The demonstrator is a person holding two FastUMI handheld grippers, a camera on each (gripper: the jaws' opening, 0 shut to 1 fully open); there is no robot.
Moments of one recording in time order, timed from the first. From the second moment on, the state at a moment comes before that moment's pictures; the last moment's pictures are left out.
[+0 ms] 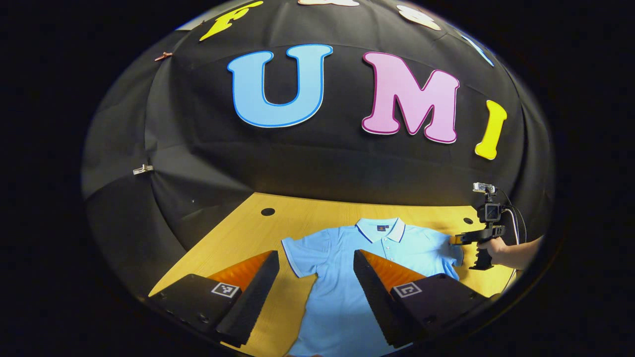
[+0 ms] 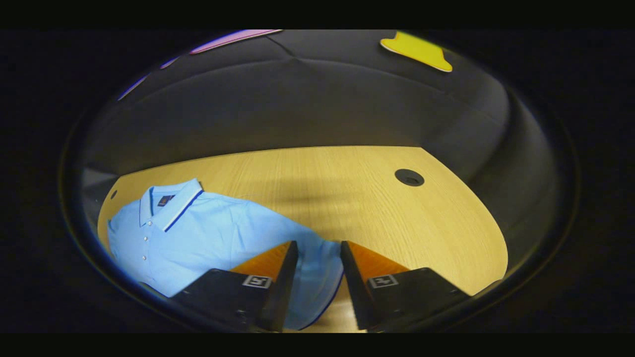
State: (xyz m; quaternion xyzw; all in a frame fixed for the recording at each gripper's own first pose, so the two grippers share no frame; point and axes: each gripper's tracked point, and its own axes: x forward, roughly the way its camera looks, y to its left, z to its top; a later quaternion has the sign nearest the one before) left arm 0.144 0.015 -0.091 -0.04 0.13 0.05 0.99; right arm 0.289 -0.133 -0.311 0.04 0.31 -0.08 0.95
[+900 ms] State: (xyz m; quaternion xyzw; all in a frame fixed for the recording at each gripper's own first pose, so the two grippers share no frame) left arm 0.123 0.029 -0.098 -0.06 0.12 0.06 0.99; right arm 0.287 -0.039 -0.235 0.00 0.24 0.01 0.97
